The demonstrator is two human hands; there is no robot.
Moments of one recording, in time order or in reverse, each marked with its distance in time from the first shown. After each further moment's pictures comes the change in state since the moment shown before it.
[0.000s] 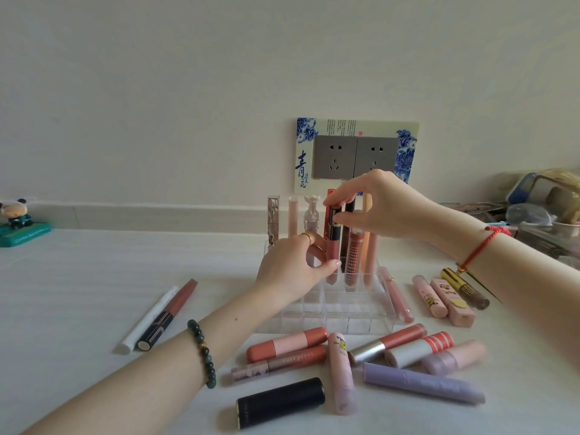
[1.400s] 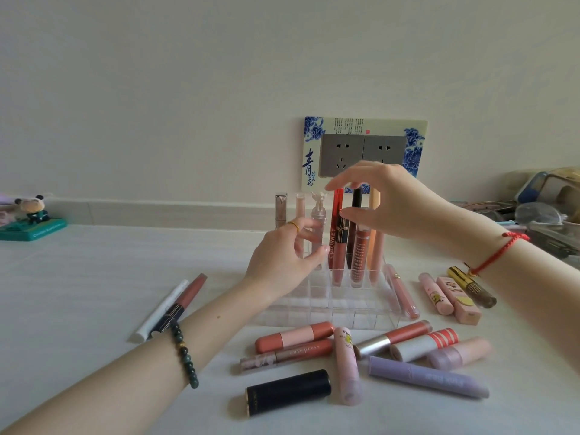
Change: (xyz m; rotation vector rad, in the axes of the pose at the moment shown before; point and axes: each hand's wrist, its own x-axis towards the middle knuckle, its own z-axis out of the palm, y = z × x) left_hand -0.012 0.000 -0.024 -0.048 0.106 0.064; right_hand -0.009 -0.011 -0.004 -0.044 0.071 -0.092
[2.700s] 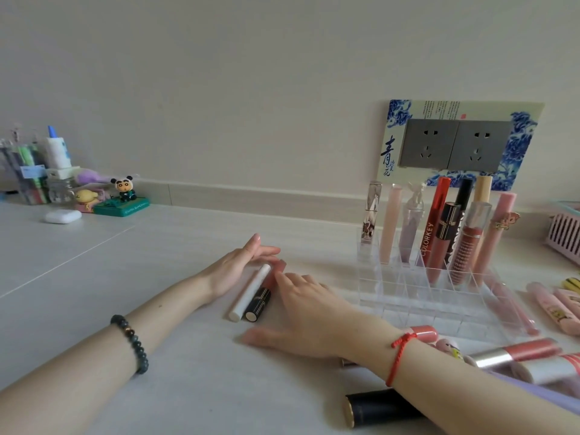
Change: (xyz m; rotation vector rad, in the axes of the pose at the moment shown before) left_hand -0.057 -0.145 -0.114 -0.318 -0.314 -0.427; right_hand 0.000 -0.139 0.177 0.049 -0.470 -0.020
